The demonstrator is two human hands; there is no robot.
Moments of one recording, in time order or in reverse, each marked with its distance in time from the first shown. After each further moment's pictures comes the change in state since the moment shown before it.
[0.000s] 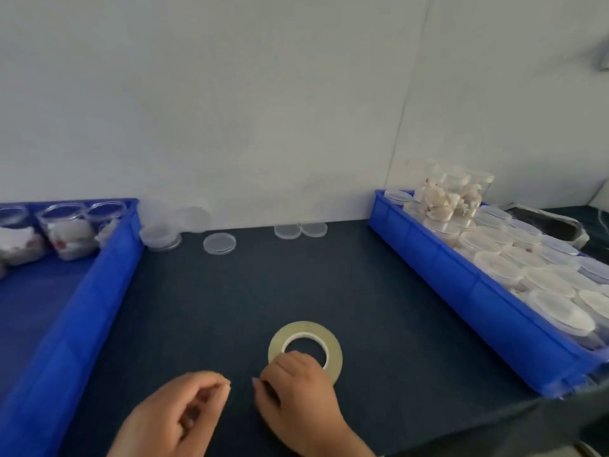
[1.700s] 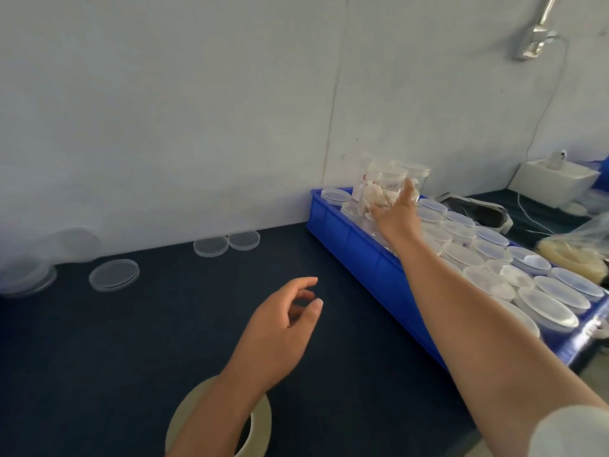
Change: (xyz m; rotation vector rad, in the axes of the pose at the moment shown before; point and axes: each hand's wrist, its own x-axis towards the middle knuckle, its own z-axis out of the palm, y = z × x) left_hand 0.194 0.146 0.172 -0.512 -0.336 0.160; right_hand 0.159 0.367 -0.193 -0.068 0.341 1.012
